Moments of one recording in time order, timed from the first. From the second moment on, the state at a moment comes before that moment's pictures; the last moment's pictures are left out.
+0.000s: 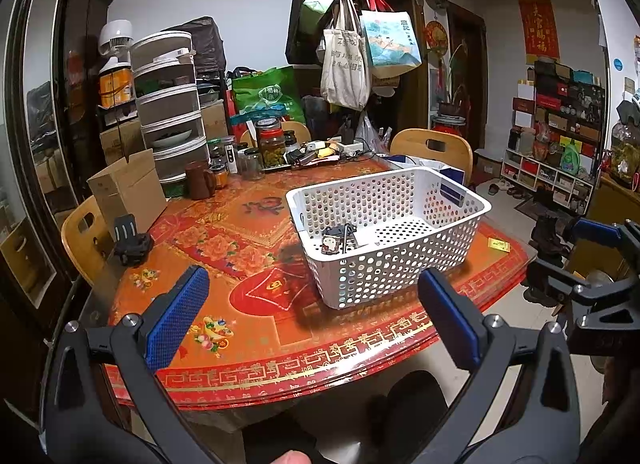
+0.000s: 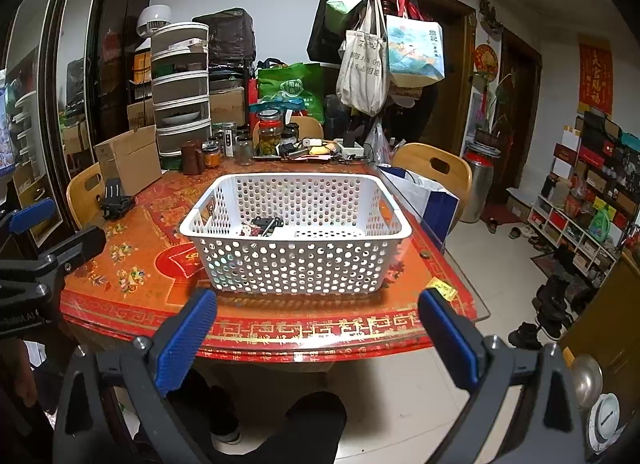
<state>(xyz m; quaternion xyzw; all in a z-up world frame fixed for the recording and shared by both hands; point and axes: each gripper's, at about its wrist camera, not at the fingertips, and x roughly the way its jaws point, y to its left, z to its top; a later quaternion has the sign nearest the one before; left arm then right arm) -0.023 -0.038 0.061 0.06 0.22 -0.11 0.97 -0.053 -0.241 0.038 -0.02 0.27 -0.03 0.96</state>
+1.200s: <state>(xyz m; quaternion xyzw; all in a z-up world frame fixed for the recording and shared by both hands) -0.023 -0.041 0.051 0.06 0.23 -0.11 0.97 -0.051 -0.243 0.037 -0.01 0.27 -0.03 0.96</state>
